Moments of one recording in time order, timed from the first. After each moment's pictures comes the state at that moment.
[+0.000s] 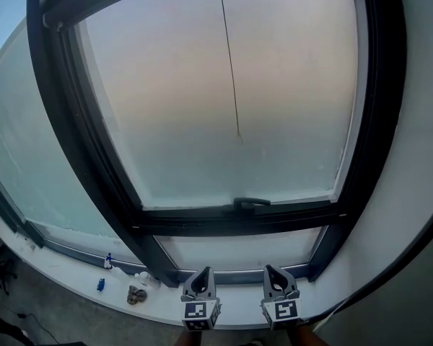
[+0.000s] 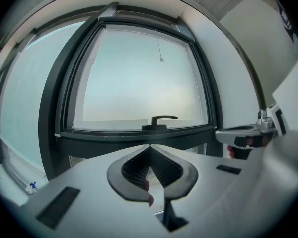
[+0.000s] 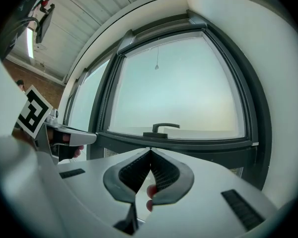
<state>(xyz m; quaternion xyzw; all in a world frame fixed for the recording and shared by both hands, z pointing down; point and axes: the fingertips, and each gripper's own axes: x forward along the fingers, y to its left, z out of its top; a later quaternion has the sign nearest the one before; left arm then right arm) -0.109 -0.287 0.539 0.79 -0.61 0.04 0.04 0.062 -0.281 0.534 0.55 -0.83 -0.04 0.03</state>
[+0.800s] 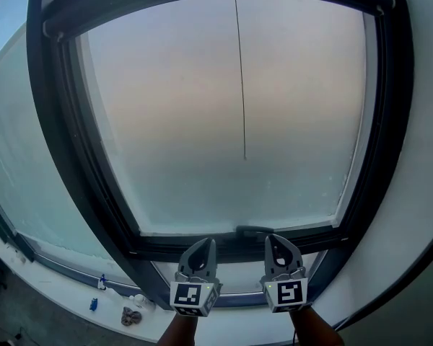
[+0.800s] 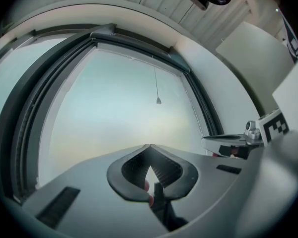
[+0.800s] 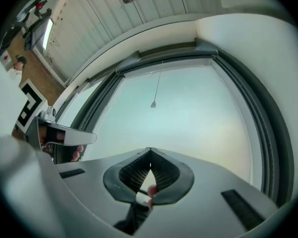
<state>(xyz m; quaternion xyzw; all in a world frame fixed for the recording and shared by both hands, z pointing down) -0.094 -0.383 0.366 0.84 -0.53 -0.10 -0.09 0.050 -0.379 0.361 0.57 -0.80 -0.18 -0.07</state>
